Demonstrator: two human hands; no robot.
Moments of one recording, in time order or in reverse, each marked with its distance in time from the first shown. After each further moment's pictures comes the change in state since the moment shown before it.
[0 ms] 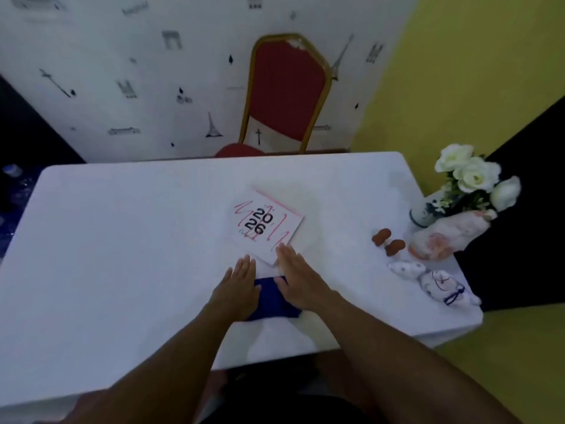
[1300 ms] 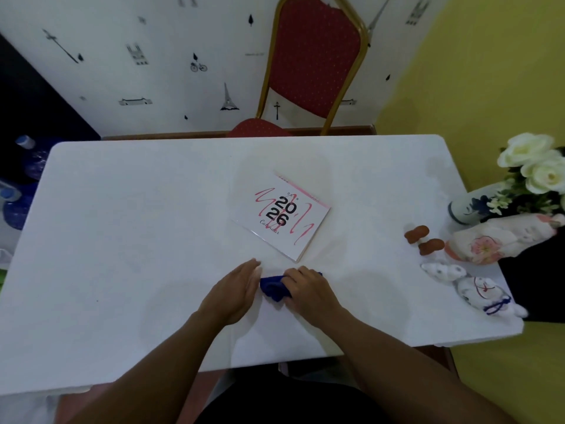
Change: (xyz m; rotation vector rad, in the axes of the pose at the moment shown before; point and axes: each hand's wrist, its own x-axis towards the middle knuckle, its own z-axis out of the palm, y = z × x) left_hand -0.008 -0.060 -0.001 -0.345 0.112 0.028; right_hand 0.015 -0.011 0.045 -0.316 0.229 -0.268
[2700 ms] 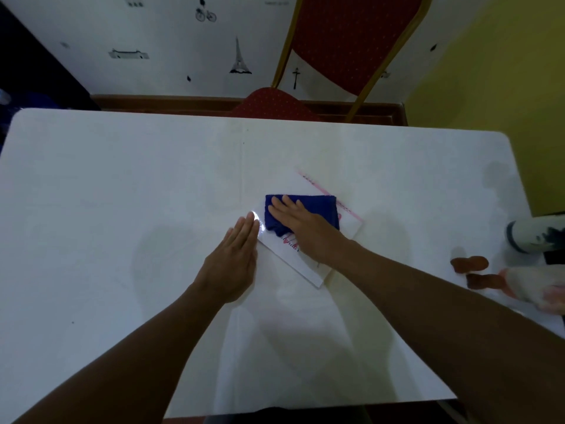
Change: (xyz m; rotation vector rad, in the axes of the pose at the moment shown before) left_hand 0.102 -0.054 -0.034 0.213 0.072 0.086; right_hand 0.187 0.074 0.011 0.024 -0.354 -0.141
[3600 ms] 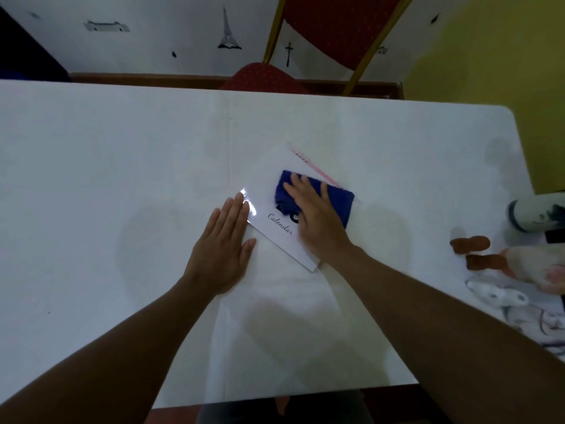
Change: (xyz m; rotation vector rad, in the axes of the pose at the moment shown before) left_hand -0.001 -0.012 0.033 0.171 0.175 0.057; right_hand -0.031 0.000 0.031 0.371 0.422 0.282
